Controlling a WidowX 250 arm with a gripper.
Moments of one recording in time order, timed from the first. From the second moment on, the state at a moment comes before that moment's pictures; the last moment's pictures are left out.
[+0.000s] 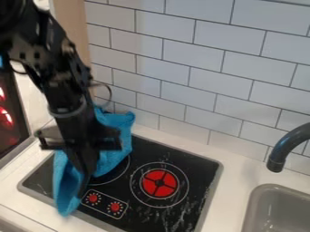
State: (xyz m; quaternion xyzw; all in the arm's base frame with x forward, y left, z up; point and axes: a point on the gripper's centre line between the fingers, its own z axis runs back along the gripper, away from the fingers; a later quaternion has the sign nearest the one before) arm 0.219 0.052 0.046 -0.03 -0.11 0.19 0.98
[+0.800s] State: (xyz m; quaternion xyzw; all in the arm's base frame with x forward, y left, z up) arm 0.294 0.123 0.085 -0.06 -0.14 0.27 0.95
